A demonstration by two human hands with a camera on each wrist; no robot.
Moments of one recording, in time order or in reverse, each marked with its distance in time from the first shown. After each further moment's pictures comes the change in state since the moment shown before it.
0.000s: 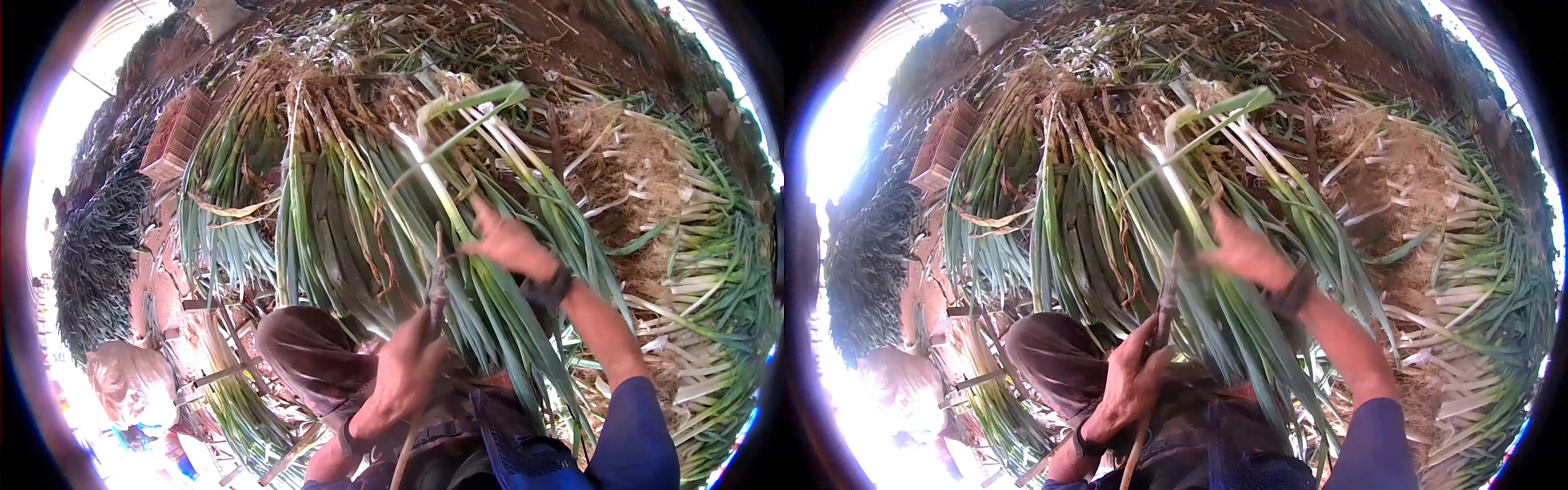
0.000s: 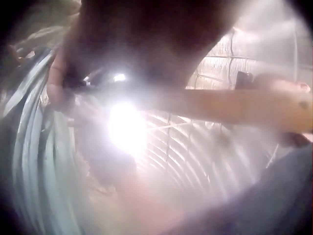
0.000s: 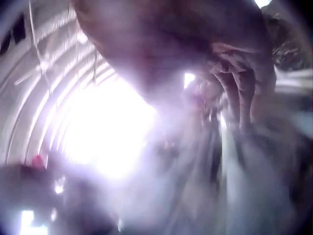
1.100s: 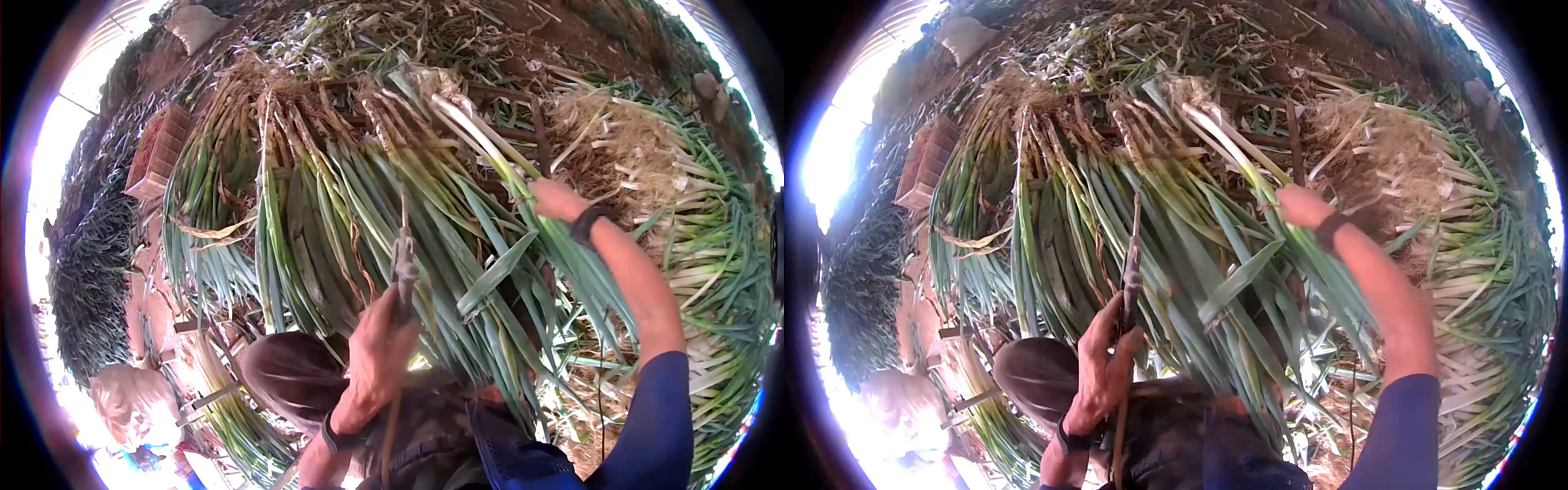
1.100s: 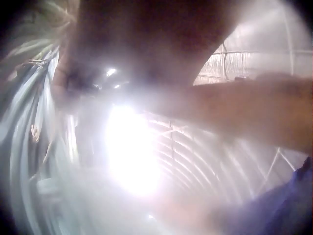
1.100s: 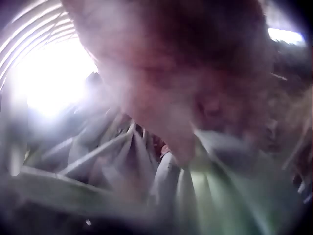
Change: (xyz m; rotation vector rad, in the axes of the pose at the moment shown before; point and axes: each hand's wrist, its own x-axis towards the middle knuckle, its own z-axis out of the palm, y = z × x) left_hand 0.047 0.009 -0.007 0.083 0.138 0.164; right_hand 0.057 0.185 -0.078 -0.581 0.011 0.094
